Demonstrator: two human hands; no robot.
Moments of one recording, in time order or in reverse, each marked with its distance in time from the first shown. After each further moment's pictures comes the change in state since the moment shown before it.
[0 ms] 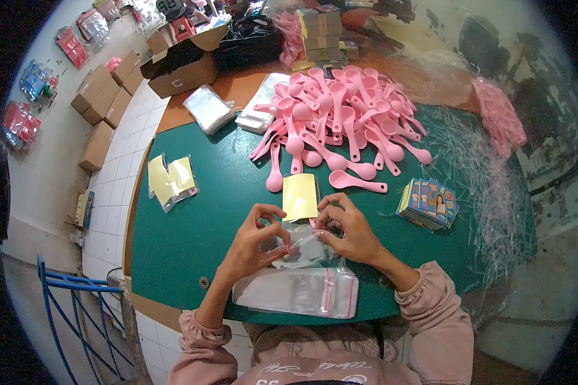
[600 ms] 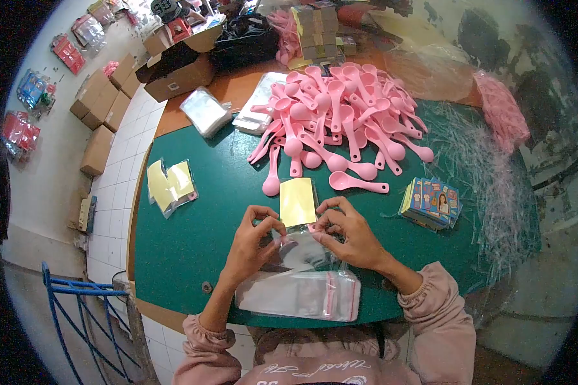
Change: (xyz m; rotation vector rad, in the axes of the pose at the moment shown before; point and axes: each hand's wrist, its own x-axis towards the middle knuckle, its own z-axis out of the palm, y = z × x) left_hand 0.003 -0.004 0.003 0.019 0.037 -0.242; right_hand 0.000 -0.015 -0.001 0.037 -0.021 0.077
